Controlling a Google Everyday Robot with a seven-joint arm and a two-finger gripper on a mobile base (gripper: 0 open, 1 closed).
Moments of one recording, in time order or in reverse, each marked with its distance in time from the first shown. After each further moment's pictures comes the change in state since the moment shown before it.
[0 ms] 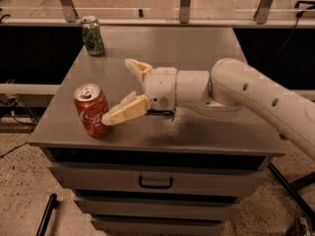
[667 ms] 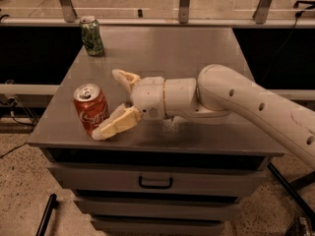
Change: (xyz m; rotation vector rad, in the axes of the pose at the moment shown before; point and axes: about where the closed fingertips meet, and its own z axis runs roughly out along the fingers) arm 0.014 0.028 0.023 -0.067 0.028 -0.017
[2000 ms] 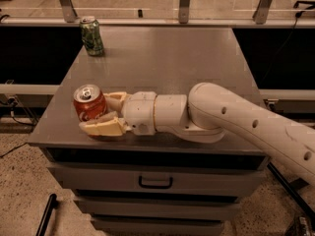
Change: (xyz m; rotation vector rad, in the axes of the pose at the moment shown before) arm 0.019 0.021 0.018 0.055 0.007 0.024
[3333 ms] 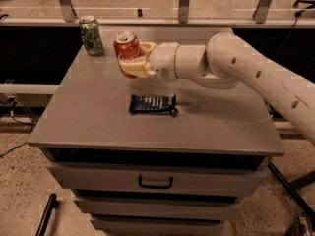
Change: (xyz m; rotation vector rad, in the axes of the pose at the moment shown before) arm -0.021 -0.165 -0.041 0.181 0.068 -0.071
